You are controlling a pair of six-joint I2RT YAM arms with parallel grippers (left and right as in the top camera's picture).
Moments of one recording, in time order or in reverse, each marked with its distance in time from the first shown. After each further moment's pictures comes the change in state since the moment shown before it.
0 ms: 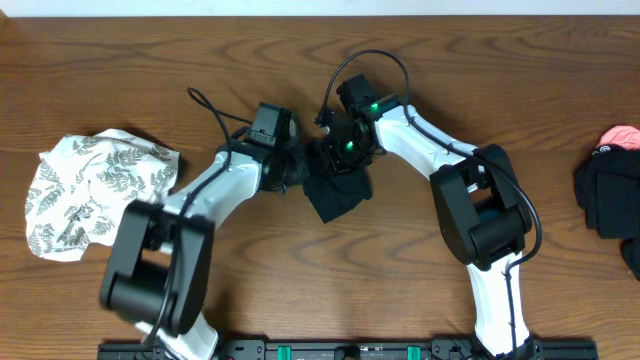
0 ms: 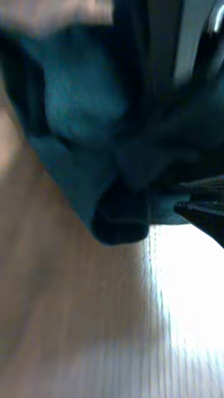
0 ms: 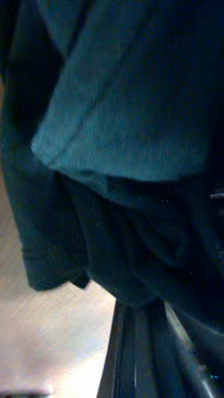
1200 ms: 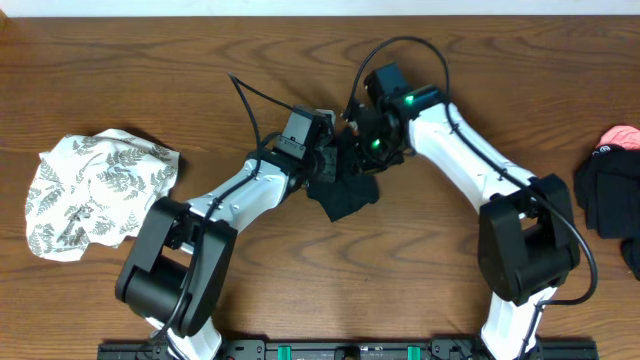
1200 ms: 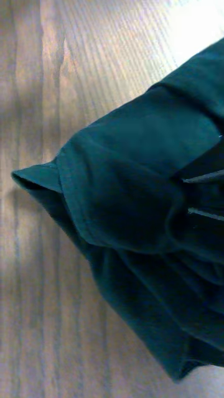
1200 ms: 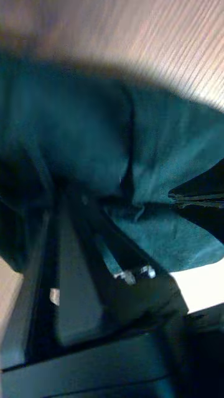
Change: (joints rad) left arm -0.144 0.066 0.000 0.230 -0.073 0.194; right arm -0.042 -0.254 -0.116 -0.143 0.132 -0.005
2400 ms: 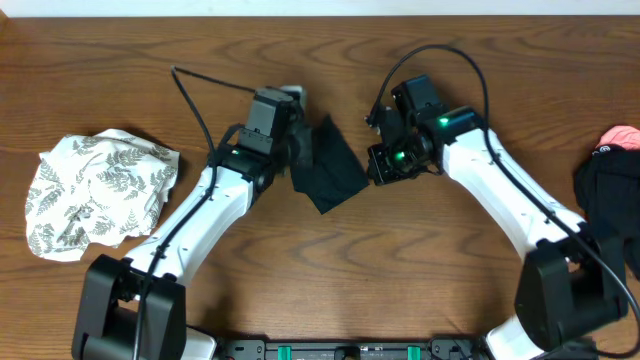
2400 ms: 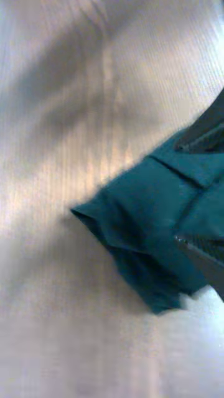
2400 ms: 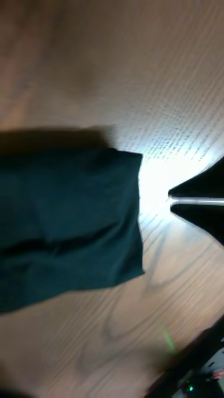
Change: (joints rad) left arm 0.095 -0.245 0.004 -0.148 -0.026 -0.045; right arm -0.055 -0.241 -0.188 0.067 0.060 -0.012
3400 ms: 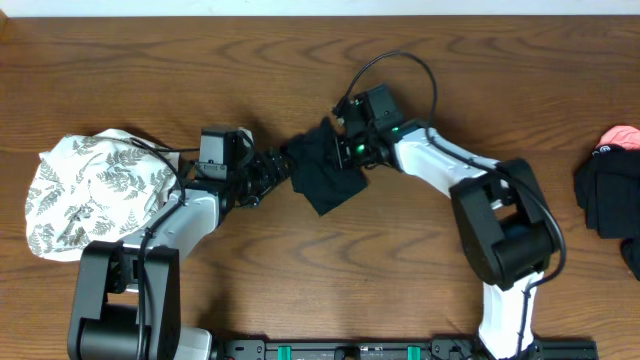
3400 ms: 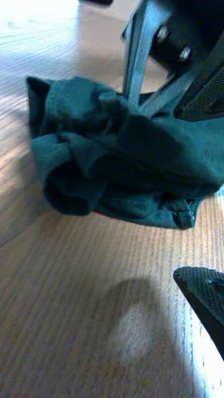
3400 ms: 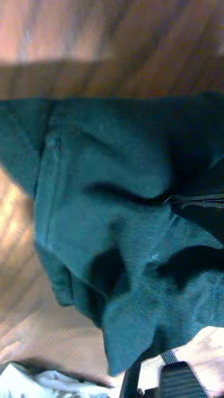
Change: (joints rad) left arm 0.246 0.031 -0.313 0.246 0.341 -0.387; right arm 0.073 0.340 0.001 0.563 -0.117 0.187
